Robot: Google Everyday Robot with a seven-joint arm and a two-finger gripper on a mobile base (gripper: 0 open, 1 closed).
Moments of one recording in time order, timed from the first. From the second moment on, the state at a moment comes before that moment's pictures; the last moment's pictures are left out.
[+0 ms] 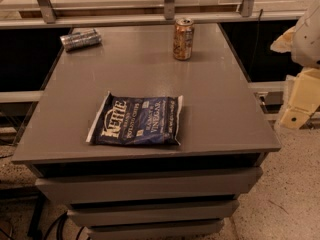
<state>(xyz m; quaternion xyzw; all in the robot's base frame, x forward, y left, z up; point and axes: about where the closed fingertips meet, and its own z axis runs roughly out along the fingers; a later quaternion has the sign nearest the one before) 0.438 -0.216 0.978 -0.60 0.78 -0.04 0.16</state>
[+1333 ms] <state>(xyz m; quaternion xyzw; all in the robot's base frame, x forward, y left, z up) 0.468 -0.159 0.970 -0.66 0.73 0.00 0.17</state>
